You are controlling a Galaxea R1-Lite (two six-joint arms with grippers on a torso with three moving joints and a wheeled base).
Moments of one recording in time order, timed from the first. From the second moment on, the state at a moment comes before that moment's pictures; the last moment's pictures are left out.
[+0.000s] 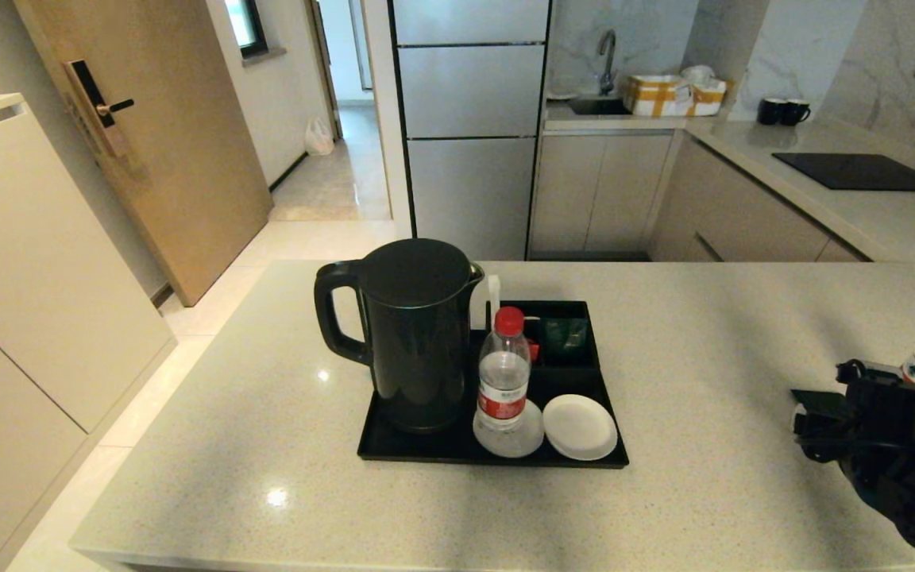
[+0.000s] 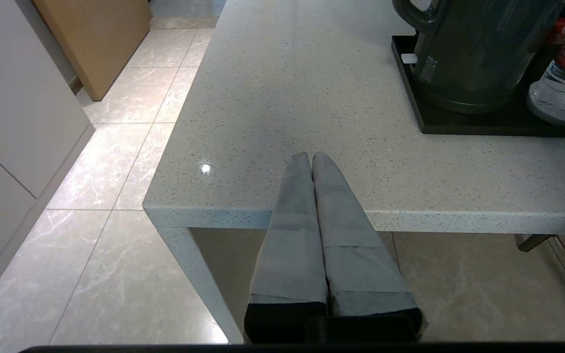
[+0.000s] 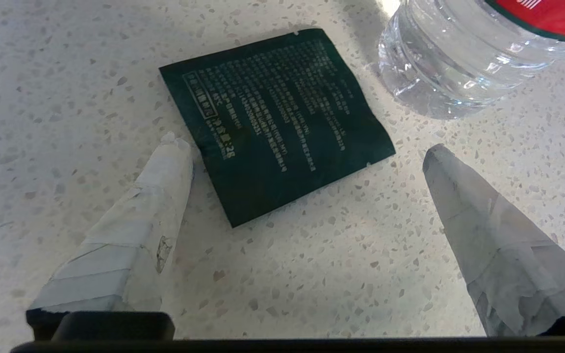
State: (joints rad) left arm 0.01 0.00 0.00 0.00 0.00 0.02; right arm -0.22 2.26 -0.41 -1.36 -0.43 0.02
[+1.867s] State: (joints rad) left arm 0.01 0.00 0.00 0.00 0.00 0.02; right arm -0.24 2.28 -0.42 -1.36 -0.43 0.01
